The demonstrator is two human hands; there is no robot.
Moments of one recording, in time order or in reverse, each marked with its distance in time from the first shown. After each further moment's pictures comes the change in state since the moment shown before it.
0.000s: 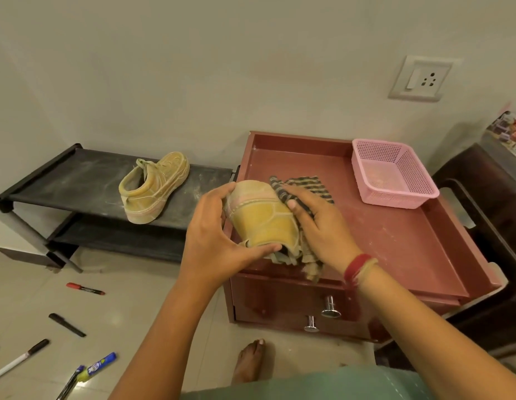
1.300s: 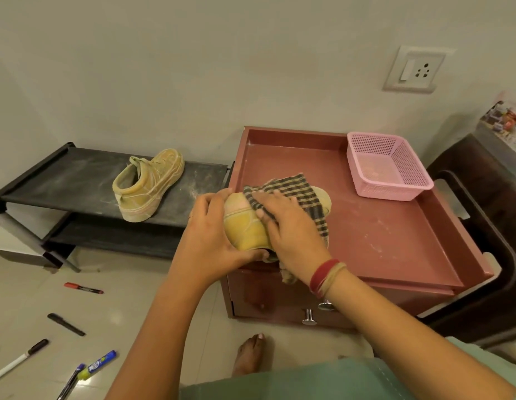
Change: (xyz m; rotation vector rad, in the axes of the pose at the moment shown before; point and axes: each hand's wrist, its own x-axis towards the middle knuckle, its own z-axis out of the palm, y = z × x) left_hand -0.003 -0.009 -0.002 0.232 -0.232 -0.130; right_hand -0.004 -0.008 0.030 -0.217 -0.068 0.045
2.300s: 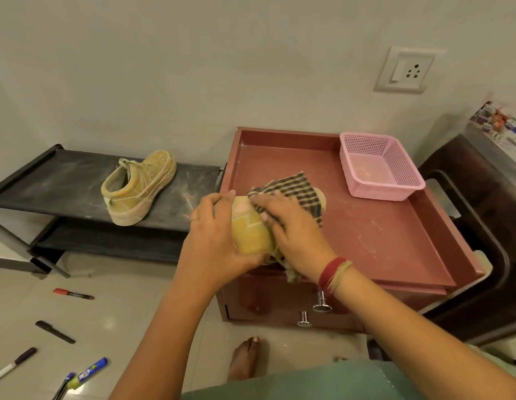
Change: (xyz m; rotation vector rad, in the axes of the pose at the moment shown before) left_hand 0.001 0.012 0.013 0.180 -0.016 0.021; right_hand -0.001 0.020 -0.010 0.026 -0.056 -0.029
